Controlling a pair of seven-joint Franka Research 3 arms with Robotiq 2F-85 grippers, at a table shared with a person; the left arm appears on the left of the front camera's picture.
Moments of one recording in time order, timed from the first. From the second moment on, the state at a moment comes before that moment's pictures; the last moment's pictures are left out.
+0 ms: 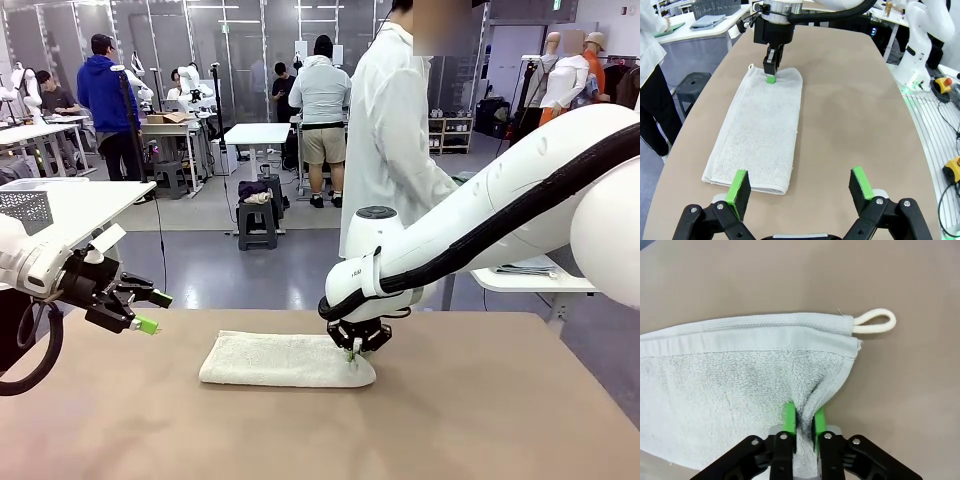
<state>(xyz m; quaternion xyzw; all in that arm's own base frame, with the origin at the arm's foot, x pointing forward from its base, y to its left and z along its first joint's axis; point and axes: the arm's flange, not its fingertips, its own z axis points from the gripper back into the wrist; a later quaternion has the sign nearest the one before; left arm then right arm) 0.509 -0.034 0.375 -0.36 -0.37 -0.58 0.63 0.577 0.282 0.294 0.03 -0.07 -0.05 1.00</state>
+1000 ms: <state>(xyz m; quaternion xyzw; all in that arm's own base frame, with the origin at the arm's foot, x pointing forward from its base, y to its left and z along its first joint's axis) 0.509 -0.034 0.375 -0.36 -0.37 -0.58 0.63 0.586 0.205 0.295 0.00 -0.10 -0.06 0.99</state>
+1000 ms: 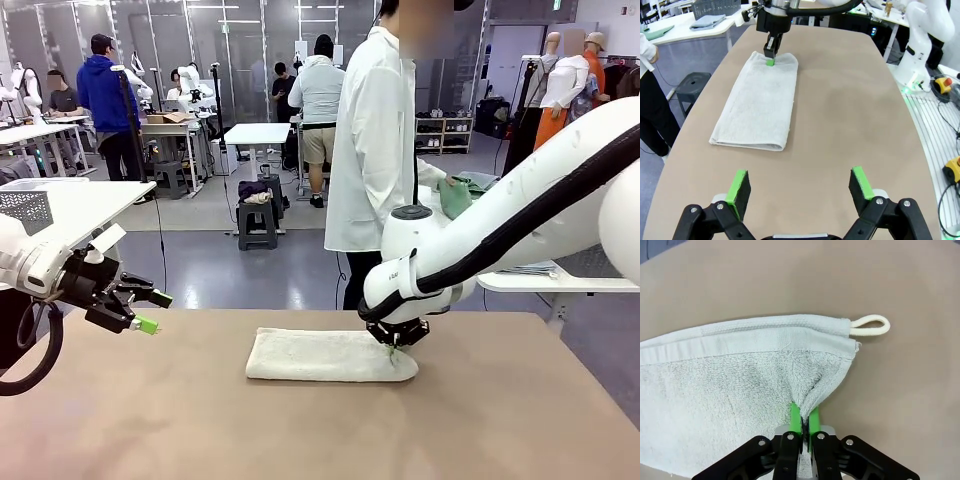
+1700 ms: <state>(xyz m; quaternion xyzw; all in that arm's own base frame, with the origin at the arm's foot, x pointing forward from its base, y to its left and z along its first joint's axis) 0.509 -0.035 0.375 -0.36 -0.37 -0.58 0.63 0.555 0.274 0.418 -0.03 -0.15 -0.02 0.99</state>
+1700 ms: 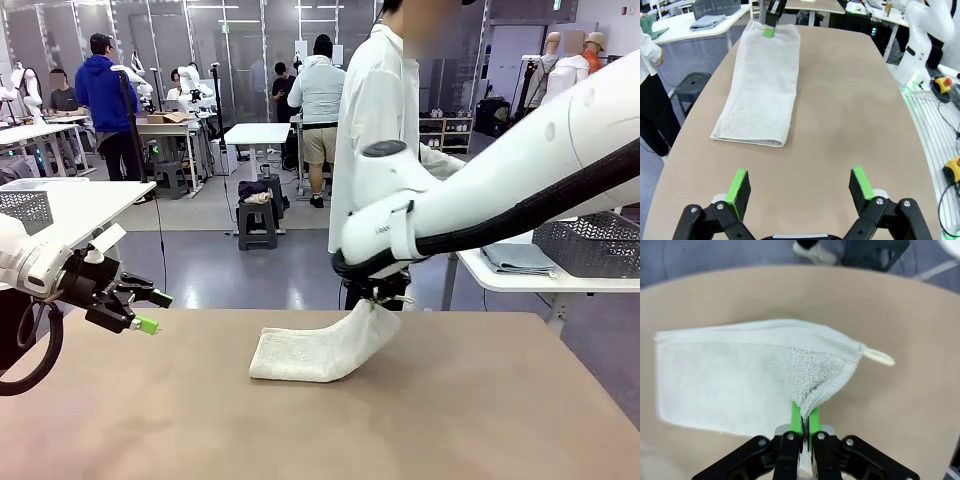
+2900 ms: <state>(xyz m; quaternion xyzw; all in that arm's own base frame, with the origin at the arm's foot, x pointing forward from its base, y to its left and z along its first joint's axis) 0.509 -0.035 0.375 -0.36 -0.37 -0.58 0.63 0.563 0.476 0.359 -0.03 -0.12 -0.04 0.99</state>
